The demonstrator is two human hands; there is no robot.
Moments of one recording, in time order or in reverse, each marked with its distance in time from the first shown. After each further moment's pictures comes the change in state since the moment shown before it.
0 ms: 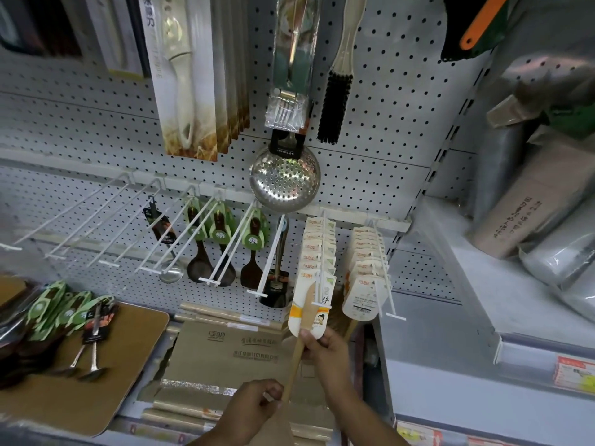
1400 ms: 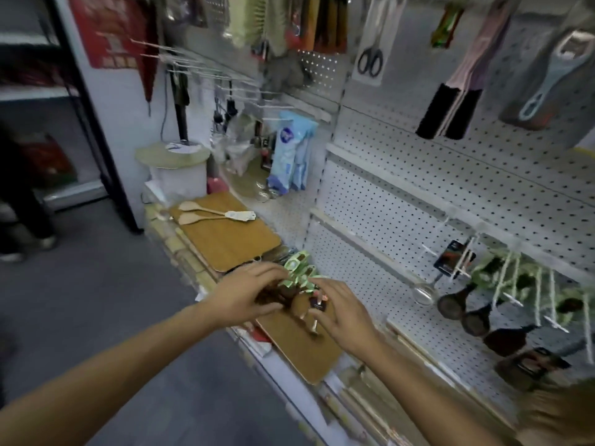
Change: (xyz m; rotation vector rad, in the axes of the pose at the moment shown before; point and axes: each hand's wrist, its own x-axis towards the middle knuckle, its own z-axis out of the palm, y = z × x) left_hand -0.367 -0.204 -0.490 0.698 0.598 0.229; right_hand -0.176 -0.026 0.519 -0.937 -0.821 -0.981
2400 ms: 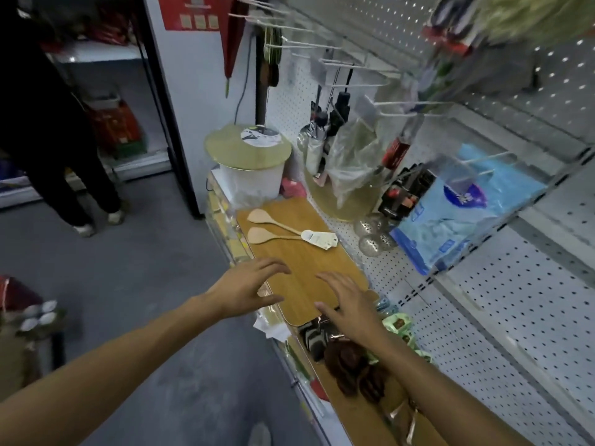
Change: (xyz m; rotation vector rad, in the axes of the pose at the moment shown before) left_hand 0.051 -0.445 -0.069 -0.011 -0.112 -0.354; right_hand 0.448 -0.030 0.210 -0.002 -0.325 -0.052
